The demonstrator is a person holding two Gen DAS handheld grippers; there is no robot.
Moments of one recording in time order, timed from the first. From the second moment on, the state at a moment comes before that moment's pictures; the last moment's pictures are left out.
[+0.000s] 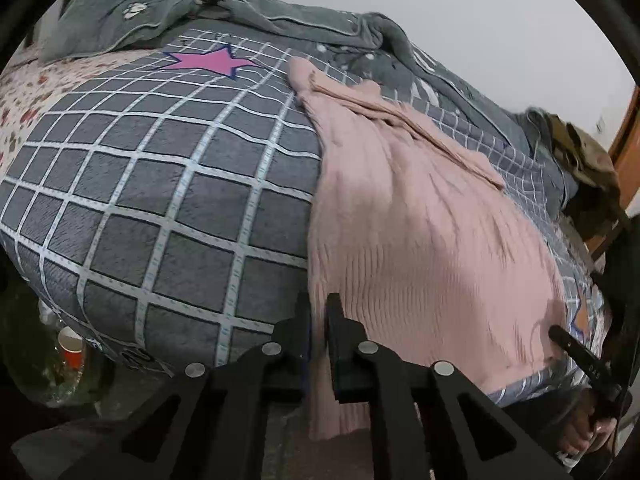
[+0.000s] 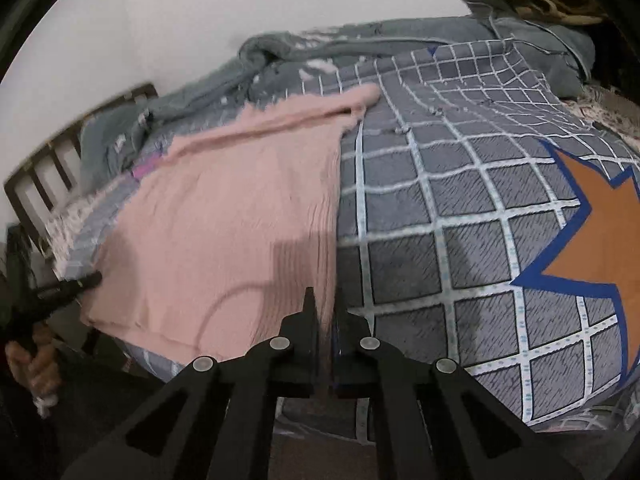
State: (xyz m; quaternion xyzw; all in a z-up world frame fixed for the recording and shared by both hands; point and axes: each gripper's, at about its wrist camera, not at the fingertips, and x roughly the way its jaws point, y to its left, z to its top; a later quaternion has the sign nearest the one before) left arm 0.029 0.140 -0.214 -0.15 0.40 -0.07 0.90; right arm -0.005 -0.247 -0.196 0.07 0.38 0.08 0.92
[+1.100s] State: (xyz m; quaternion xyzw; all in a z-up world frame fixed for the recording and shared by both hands) left arm 0.013 0.167 -0.150 -0.29 0.34 -0.16 0.88; right arm -0.011 -0.264 -0.138 0.22 0.33 0.19 0.90
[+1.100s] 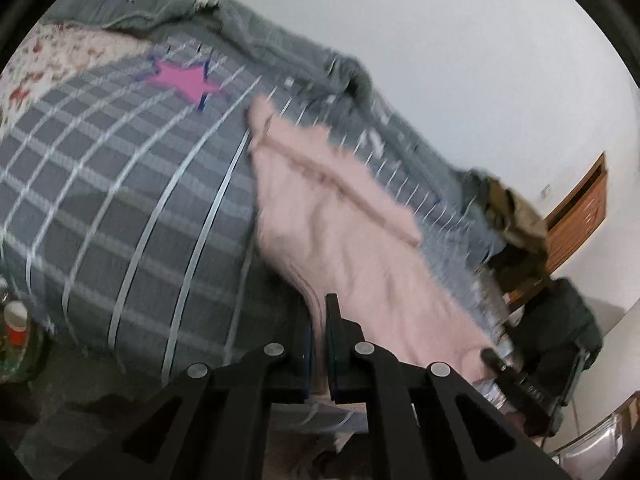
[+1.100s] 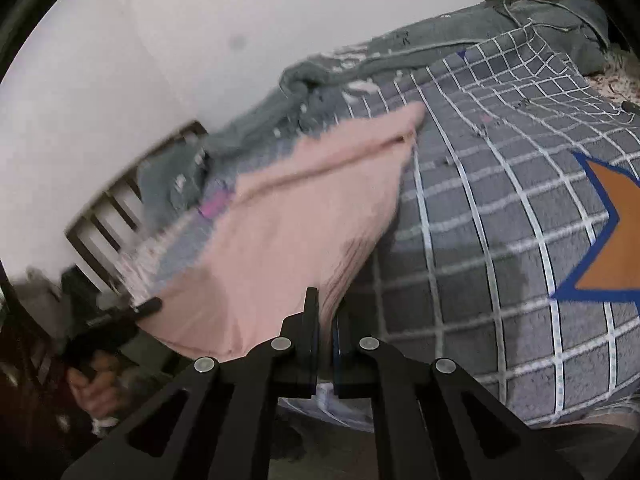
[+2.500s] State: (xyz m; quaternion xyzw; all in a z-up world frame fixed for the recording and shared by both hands) left arm 0.345 0.147 -0.140 -0.29 0.35 -0.10 0.89; right arm 0.346 -0.271 -0.119 0.31 0.34 0.18 0.87
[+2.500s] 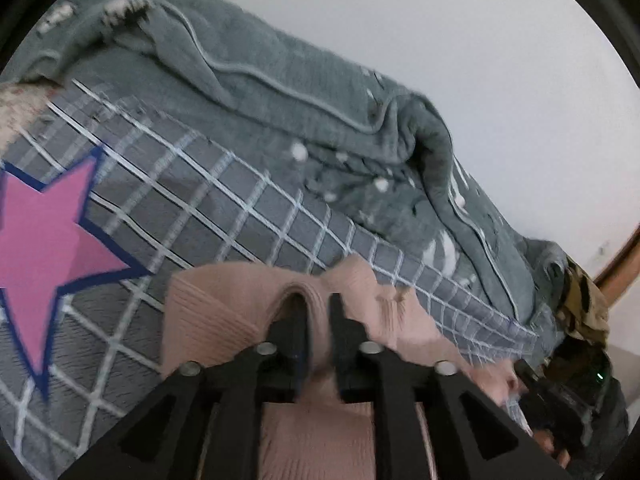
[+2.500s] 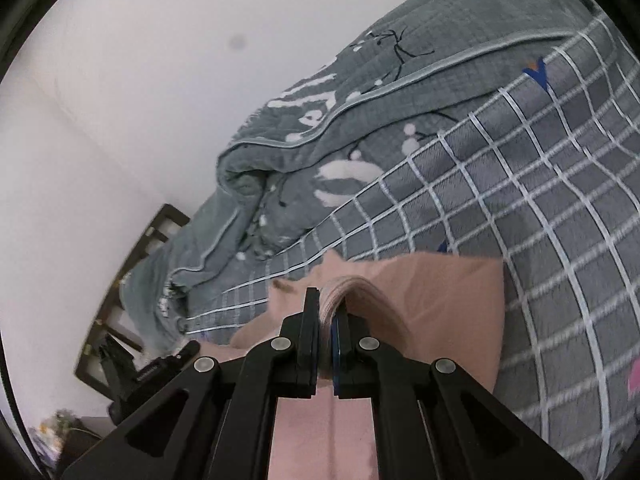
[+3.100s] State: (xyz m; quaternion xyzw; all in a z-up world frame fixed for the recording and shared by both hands) left arm 0.348 0.116 -0.159 -0.15 0.38 0.00 0.91; right arm 0.364 -0.267 -0.169 0.18 0.40 0.06 0.90
